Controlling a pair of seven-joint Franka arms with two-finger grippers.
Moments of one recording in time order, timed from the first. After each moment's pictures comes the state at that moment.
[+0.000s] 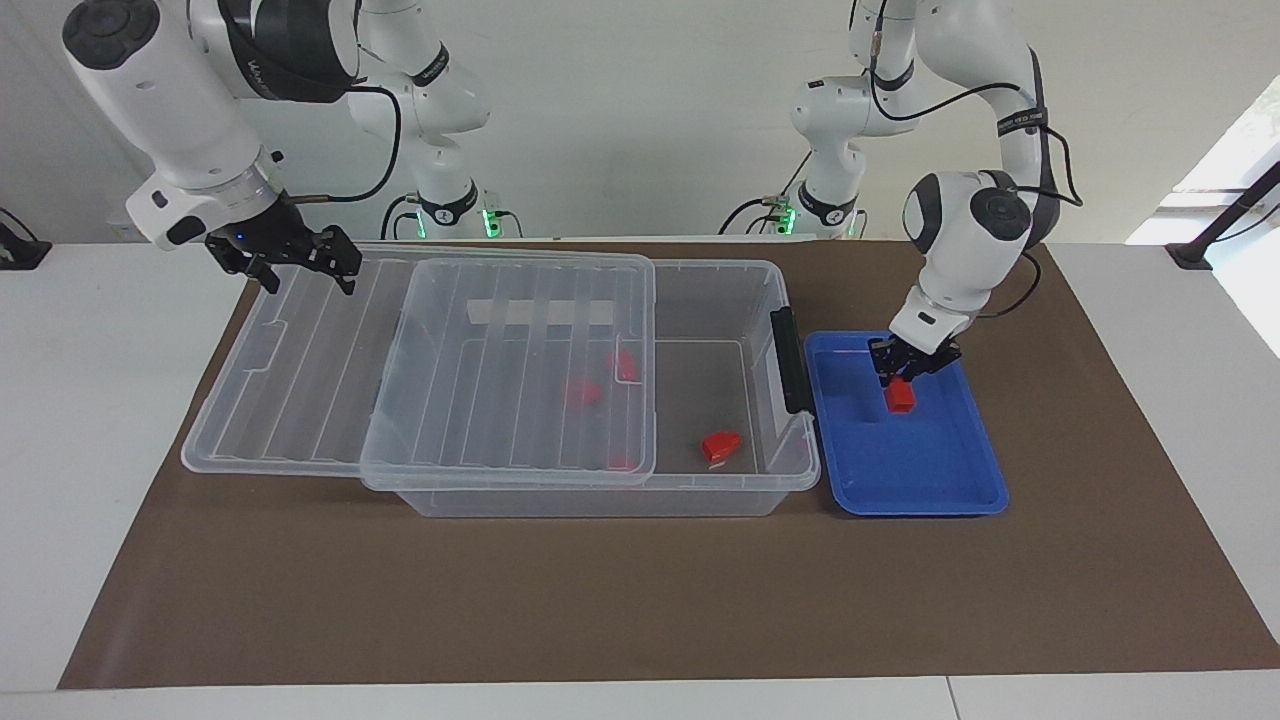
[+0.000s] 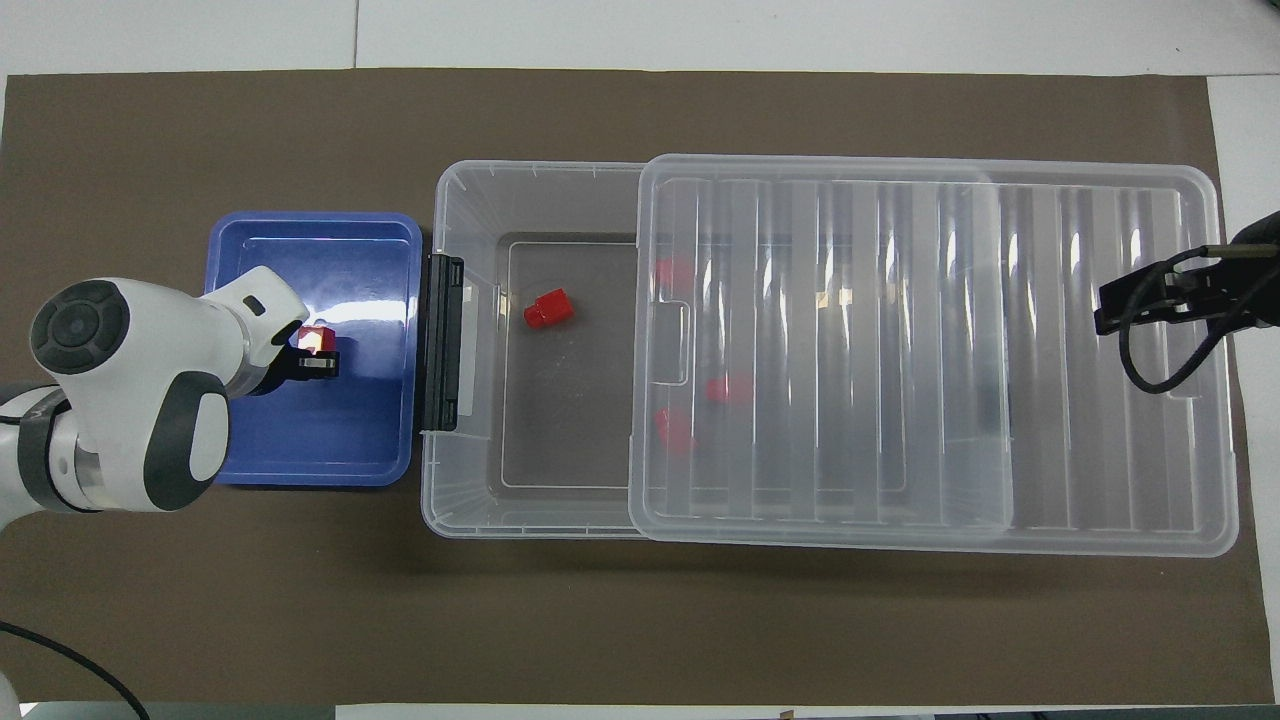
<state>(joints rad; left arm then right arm) -0.03 0.09 -0.09 -2.26 -0.01 2.39 -0.03 0.06 0.02 -0.10 -1.62 0.00 1.54 0.01</state>
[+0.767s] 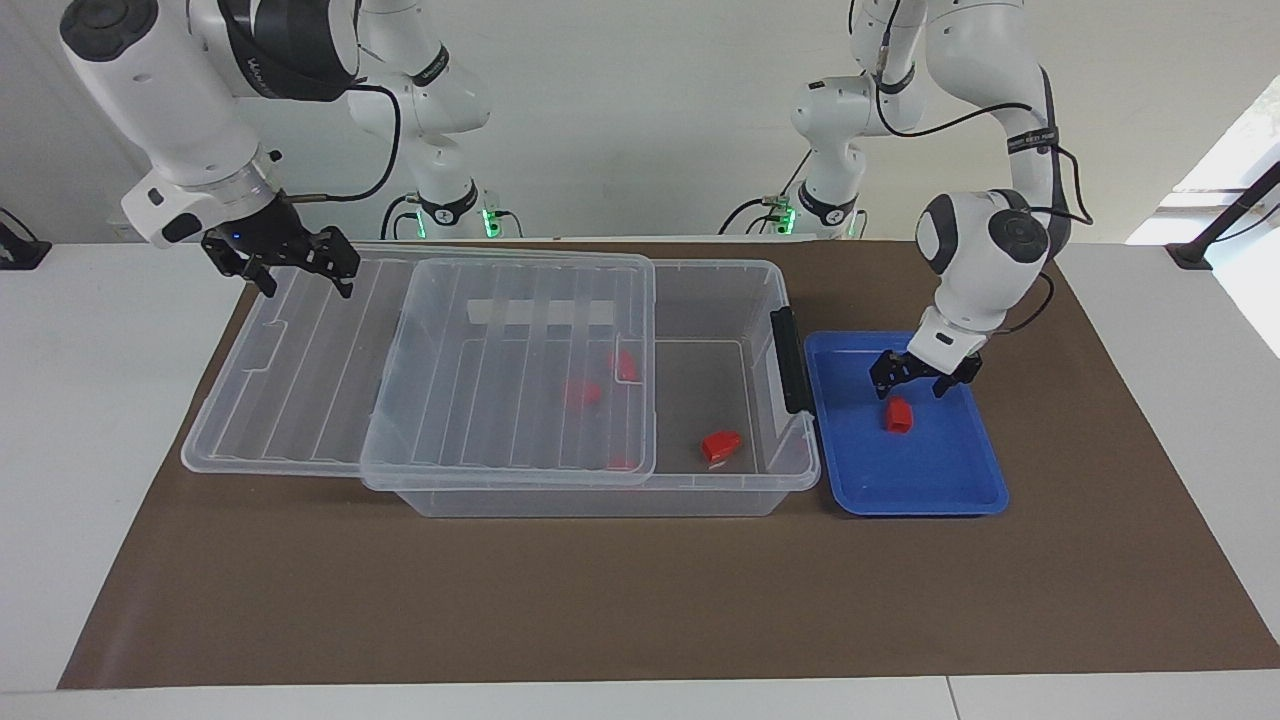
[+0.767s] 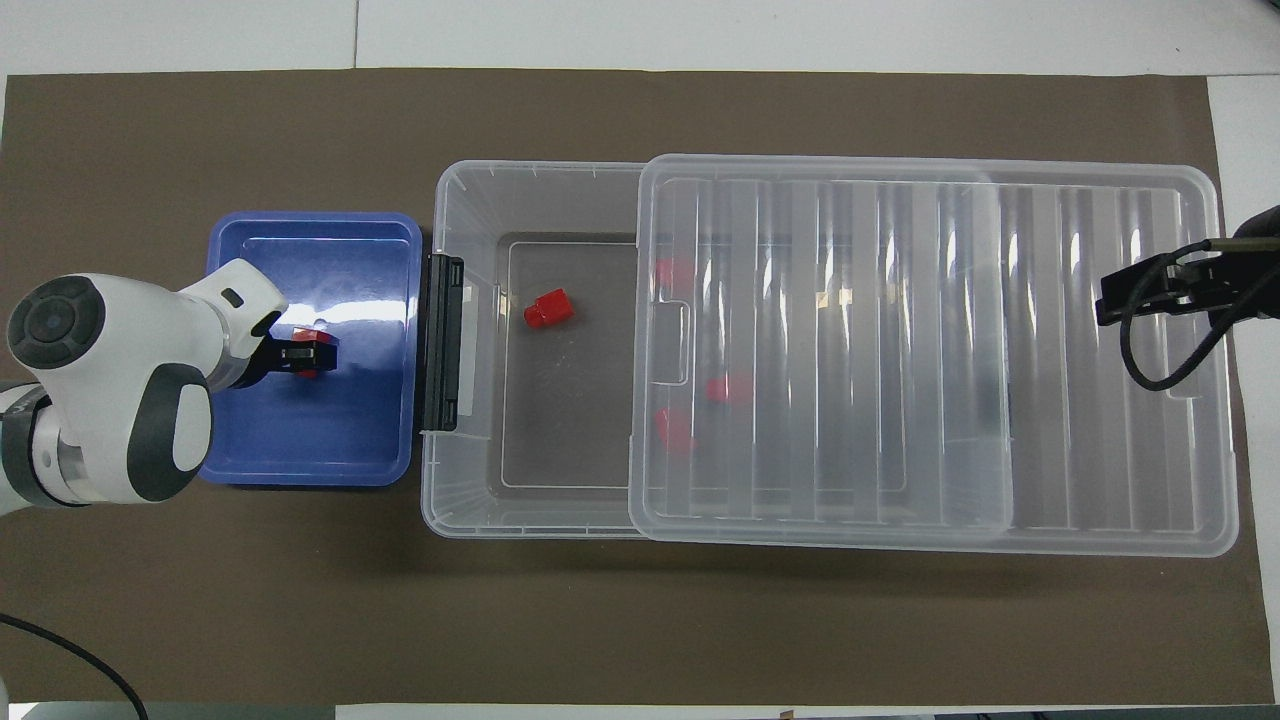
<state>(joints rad) 0.00 0.07 -0.09 -2.13 -0.01 2.20 -0.03 0.06 0.02 -0.10 -1.62 -0.01 1.56 0.01</state>
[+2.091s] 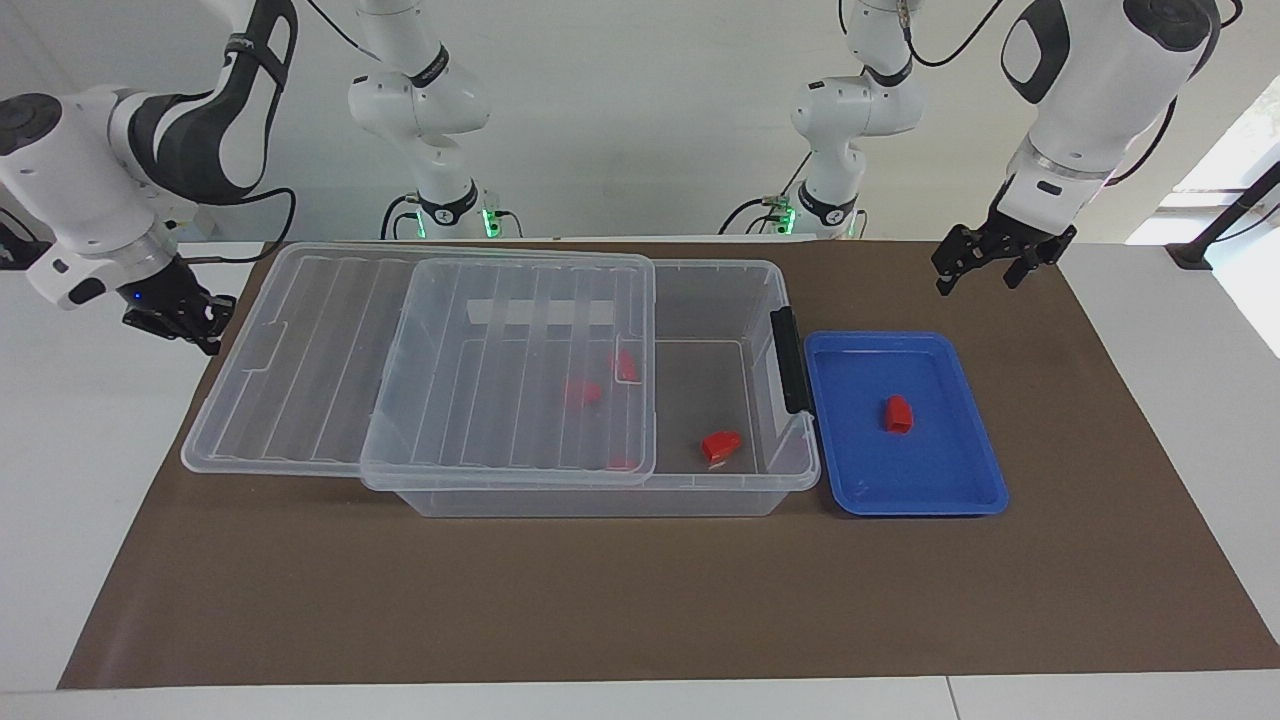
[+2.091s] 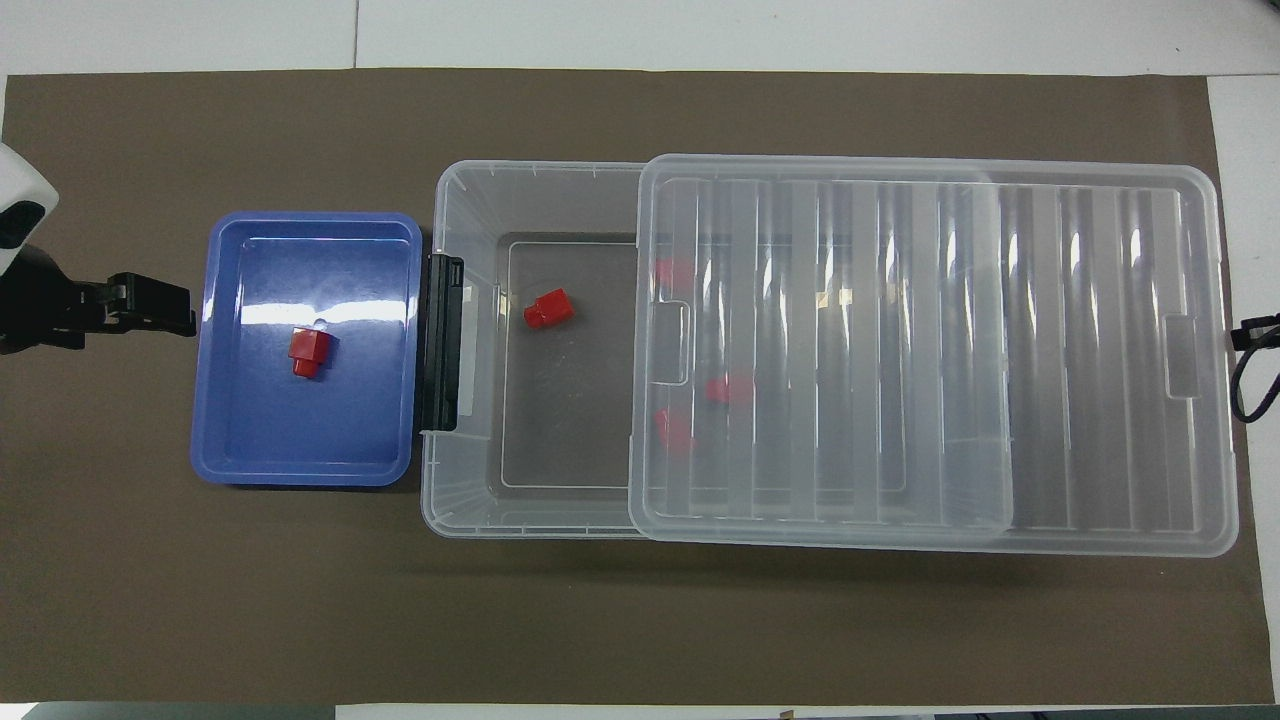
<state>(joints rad) 0.00 -0.08 -0.09 -1.74 -0.01 1.66 -0.12 0.02 0.04 -0.36 -1.93 -0.03 1.97 -0.40</state>
